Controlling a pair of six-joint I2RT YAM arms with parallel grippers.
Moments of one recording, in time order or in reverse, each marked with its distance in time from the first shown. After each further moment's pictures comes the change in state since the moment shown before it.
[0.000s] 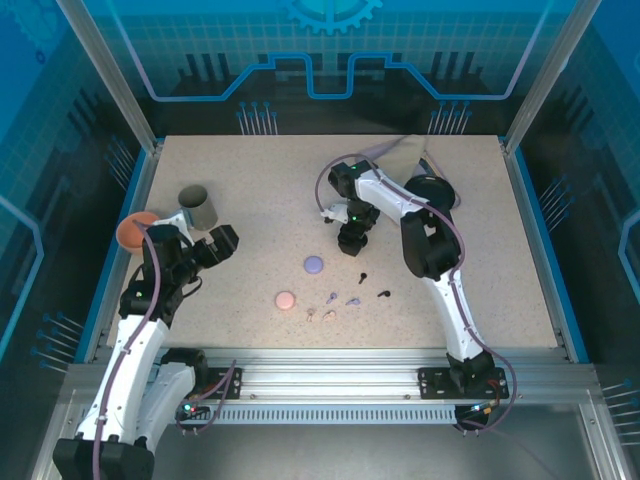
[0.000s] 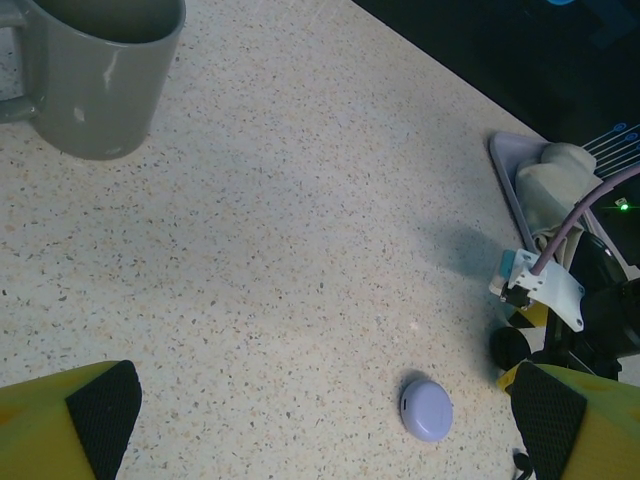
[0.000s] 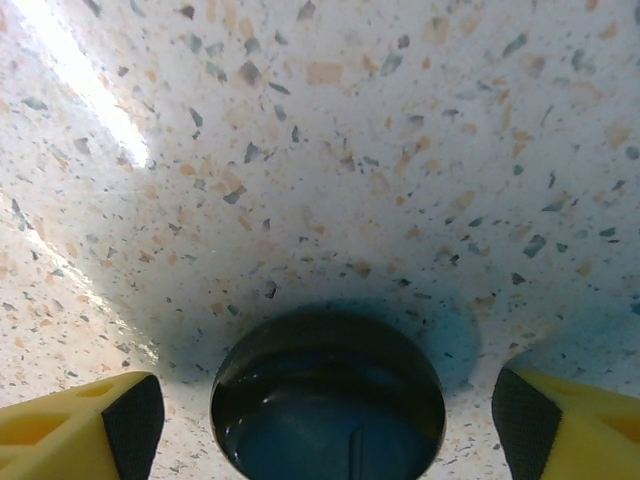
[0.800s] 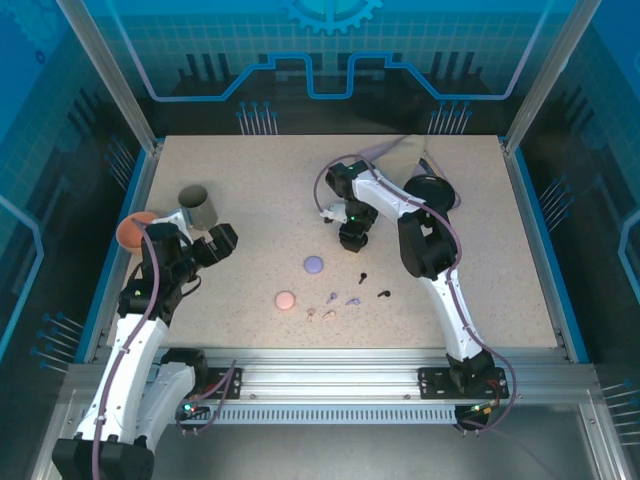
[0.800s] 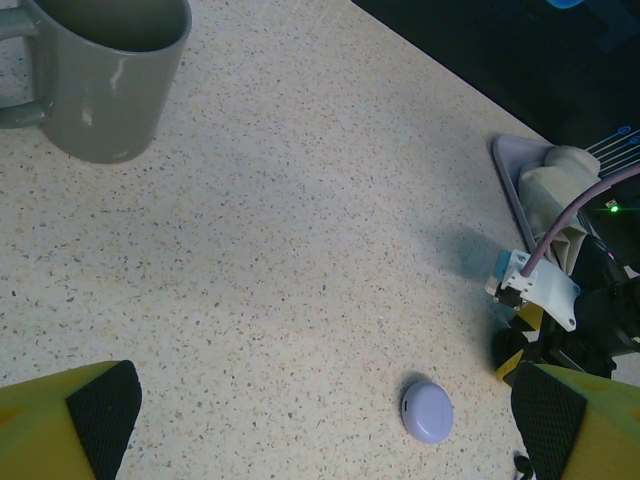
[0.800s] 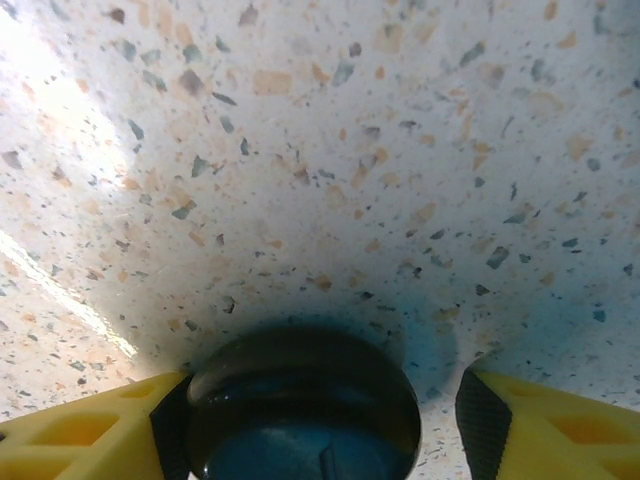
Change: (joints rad) left arm 0.000 0.005 0.022 -0.023 -0.011 0.001; right arm 0.011 0.027 0.027 -0.006 0.058 0.005
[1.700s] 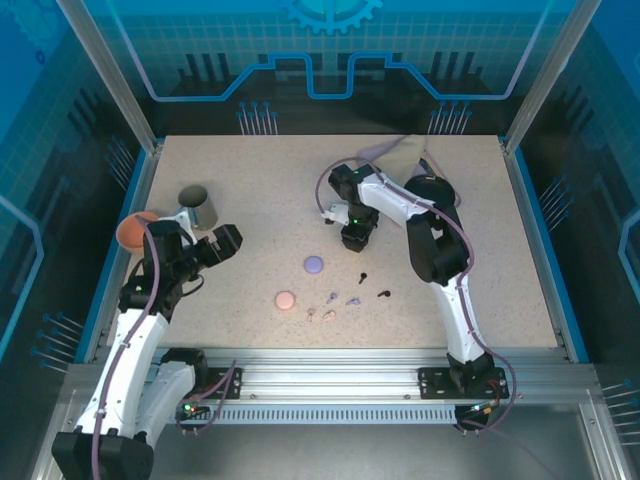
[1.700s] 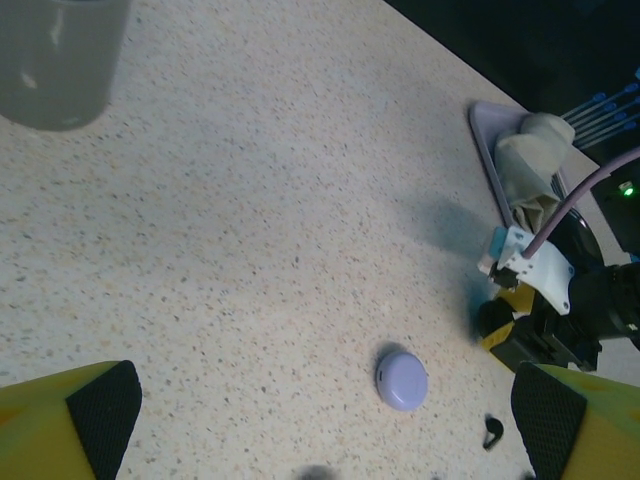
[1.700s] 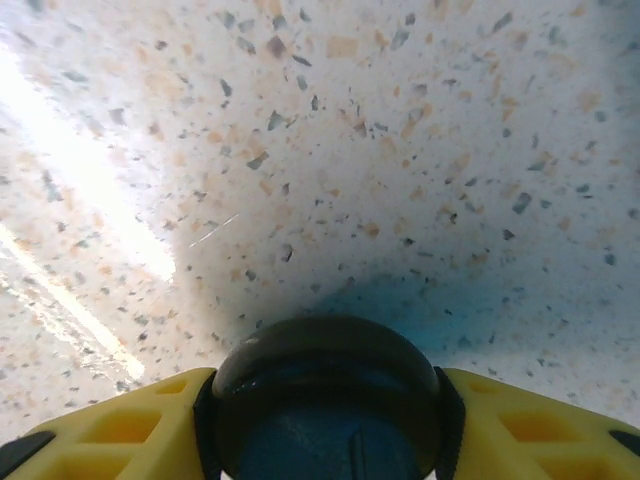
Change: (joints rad) left arm 0.000 0.039 0.015 -0.014 0.102 -0.004; right arm 0.006 -0.165 -0.202 0.136 -0.029 0.006
